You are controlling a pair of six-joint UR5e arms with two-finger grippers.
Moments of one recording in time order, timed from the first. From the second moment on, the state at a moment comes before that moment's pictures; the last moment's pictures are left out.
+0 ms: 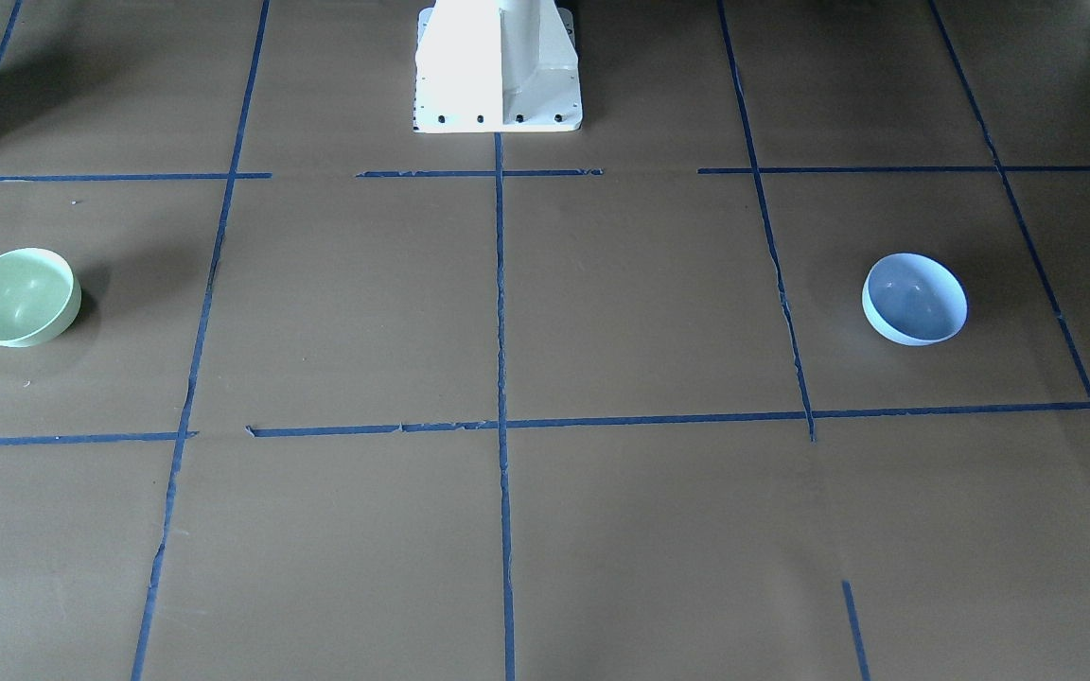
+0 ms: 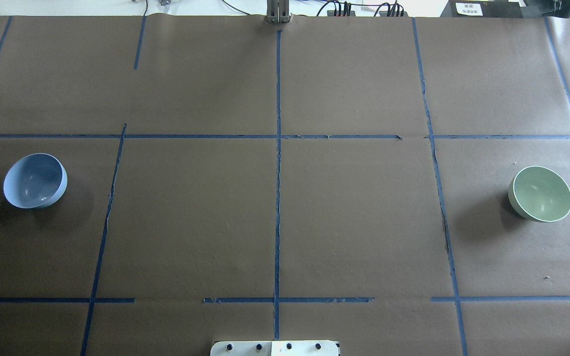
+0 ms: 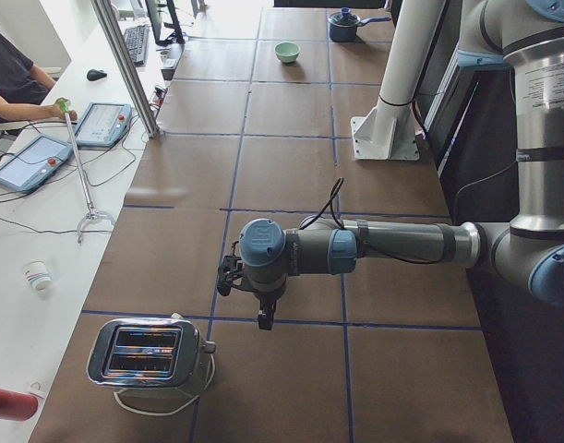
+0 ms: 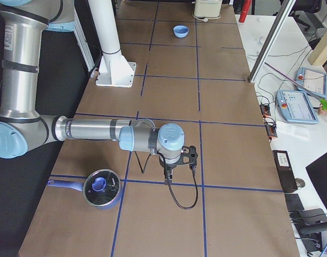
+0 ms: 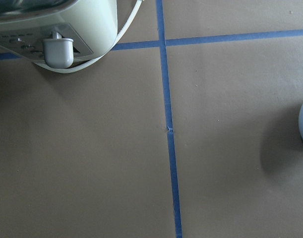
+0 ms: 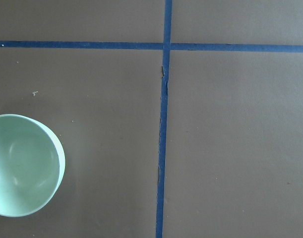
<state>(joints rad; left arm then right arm) -1.59 -1.41 -1.76 -1.51 -2.40 0.13 1.59 -1.74 1.77 -1.63 2.40 -0.06</state>
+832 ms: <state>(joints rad) -1.59 -1.41 -1.75 -1.52 -2.41 0.13 1.59 -1.74 1.78 -1.63 2.40 -0.06</state>
